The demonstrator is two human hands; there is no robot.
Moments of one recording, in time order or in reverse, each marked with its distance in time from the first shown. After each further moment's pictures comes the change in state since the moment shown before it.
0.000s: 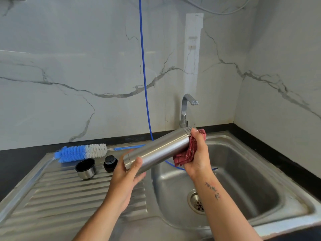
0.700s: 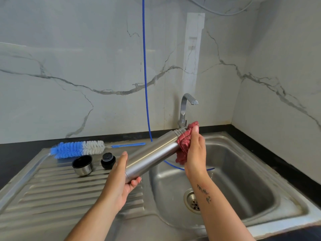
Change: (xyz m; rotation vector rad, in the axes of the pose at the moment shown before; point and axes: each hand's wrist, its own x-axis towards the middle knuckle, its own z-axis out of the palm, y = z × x) left_hand 0.001 0.006 0.001 -0.107 0.190 -0.293; right_hand 0.014 0.014 -0.007 -0.466 0.237 -0.245
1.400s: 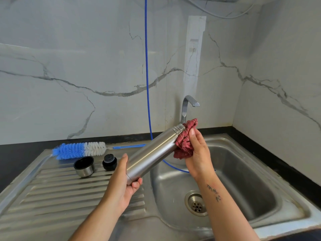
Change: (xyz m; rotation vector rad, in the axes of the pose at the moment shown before) left_hand 0.002 -0.001 0.000 -0.090 0.006 -0.041; right_hand 0.006 -0.007 -0.007 0.267 -0.271 -0.024
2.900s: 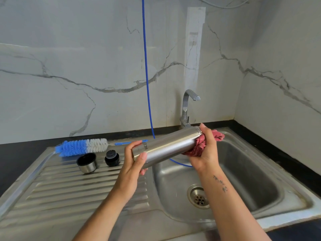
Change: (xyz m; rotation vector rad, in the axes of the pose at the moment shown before) left_hand 0.014 -0.015 -0.014 0.392 -0.449 0.525; right_hand 0.000 -0.008 -0.010 0.279 0.138 0.195
